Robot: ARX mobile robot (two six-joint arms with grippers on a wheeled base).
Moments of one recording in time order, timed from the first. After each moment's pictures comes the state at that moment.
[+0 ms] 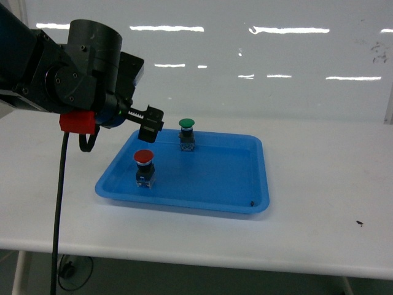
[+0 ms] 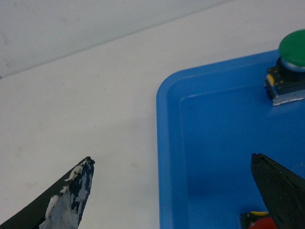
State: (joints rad) left arm -0.18 2.30 1.46 0.26 -0.25 0.21; right arm 0.07 1.37 0.29 0.55 -0.07 -0.29
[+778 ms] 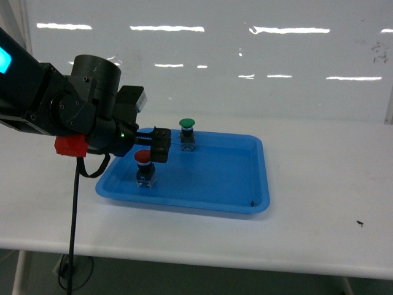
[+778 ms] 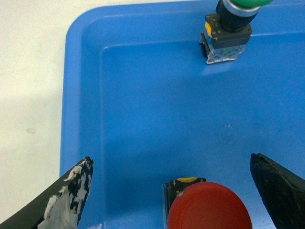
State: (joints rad) left arm -0.16 2.38 1.46 0.20 0.04 0.00; right arm 0.07 1.37 0.29 0.55 -0.07 -0.29
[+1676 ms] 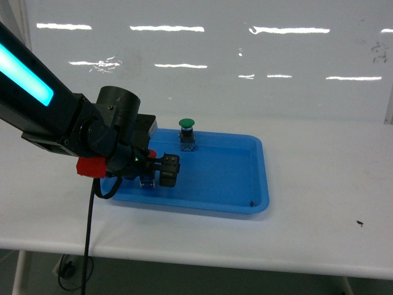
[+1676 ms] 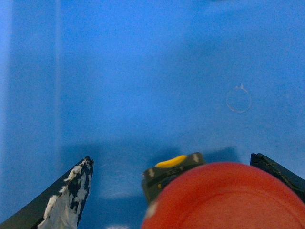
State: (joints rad) left arm -0.19 2.50 1.54 0.12 0.00 -0.02; right arm 0.07 1.37 0.29 0.55 -0.07 -0.29
